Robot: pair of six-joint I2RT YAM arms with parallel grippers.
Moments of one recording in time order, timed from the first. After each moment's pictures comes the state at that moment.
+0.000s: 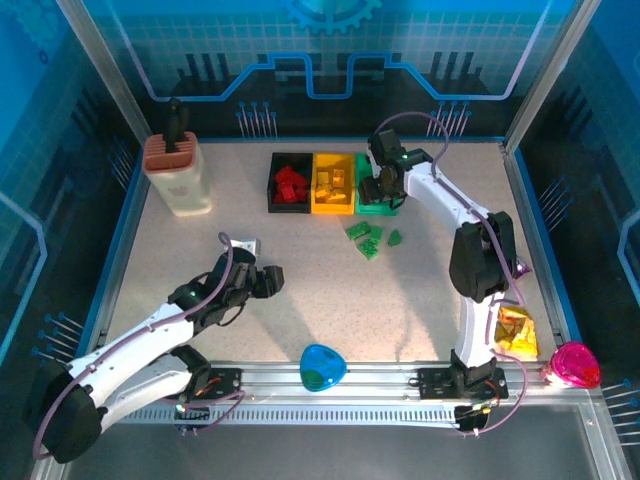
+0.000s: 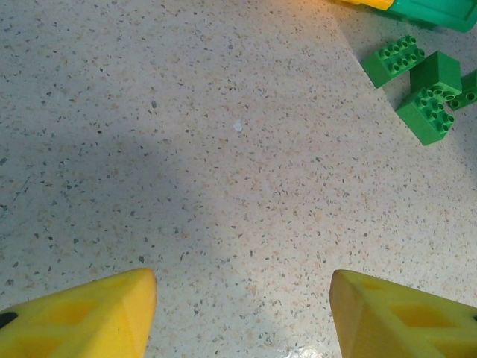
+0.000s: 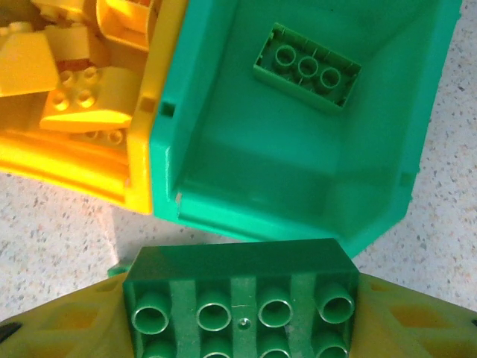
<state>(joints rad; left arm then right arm) -0.60 0.90 0.51 -0.38 -0.11 -0.64 0.37 2.00 1.76 -0.87 0.09 0.13</state>
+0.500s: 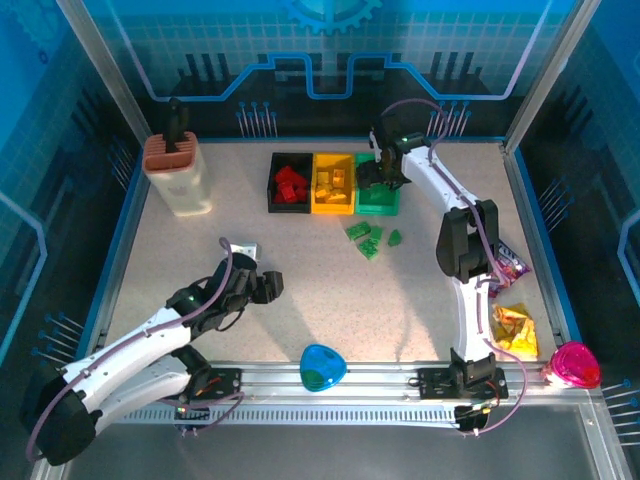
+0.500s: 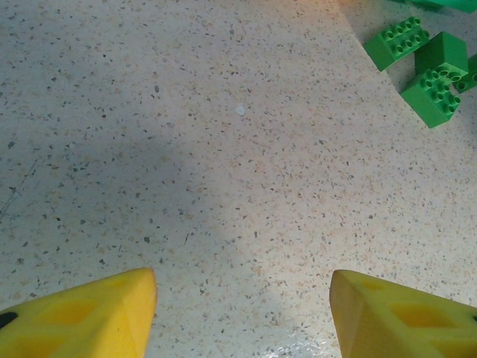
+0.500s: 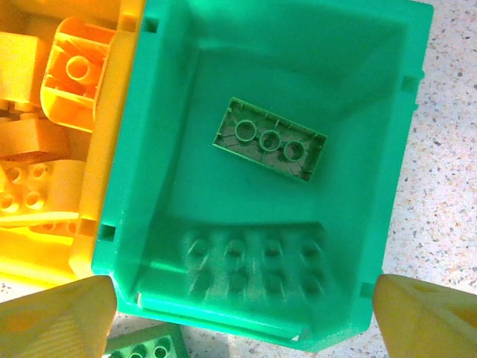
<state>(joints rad) -0.64 0.86 0.50 -0.42 -0.15 -0.64 0.31 2.19 2.03 -0.96 0.08 0.14</state>
